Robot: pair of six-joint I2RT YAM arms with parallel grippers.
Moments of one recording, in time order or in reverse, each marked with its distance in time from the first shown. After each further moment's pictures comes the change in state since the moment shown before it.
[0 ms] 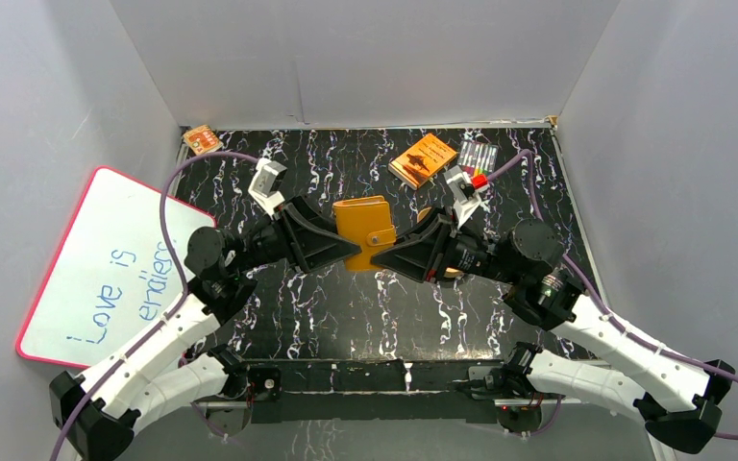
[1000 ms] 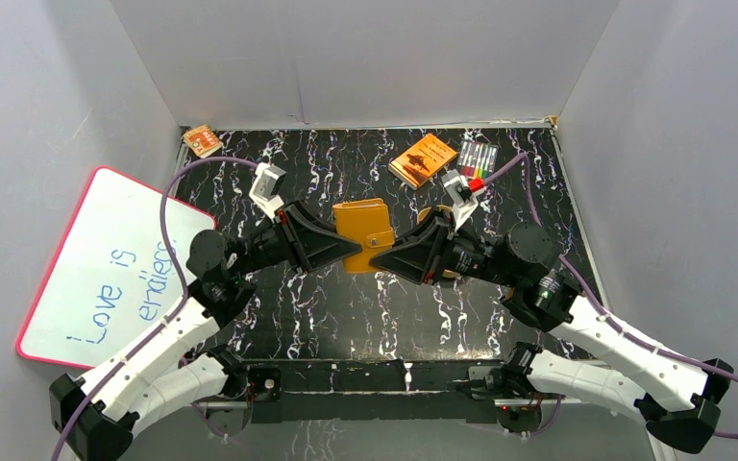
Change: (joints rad) left arm 0.001 -0.021 -0.037 -0.021 -0.029 0.019; right arm 0.005 -0.004 -0.030 0.006 0.024 -0.001
